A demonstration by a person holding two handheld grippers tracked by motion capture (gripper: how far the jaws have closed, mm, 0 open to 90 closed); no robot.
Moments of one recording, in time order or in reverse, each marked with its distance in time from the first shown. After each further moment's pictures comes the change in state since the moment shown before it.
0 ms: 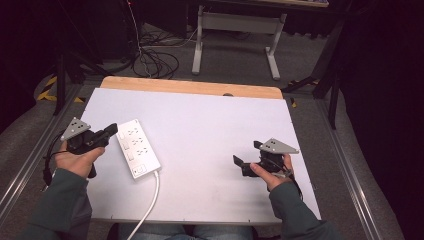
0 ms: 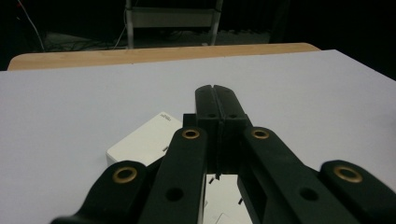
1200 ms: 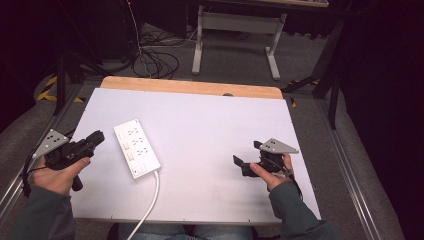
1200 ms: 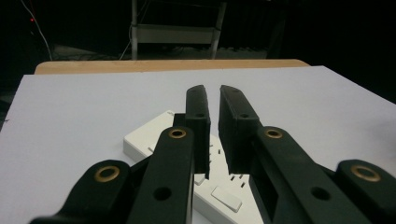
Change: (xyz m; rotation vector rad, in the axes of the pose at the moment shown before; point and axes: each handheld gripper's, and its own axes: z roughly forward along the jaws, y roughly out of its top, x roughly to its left) left arm 0.002 -0.011 -0.051 -0.073 0.003 -0.018; right arm 0.000 0.000 0.000 0.003 -0.002 0.001
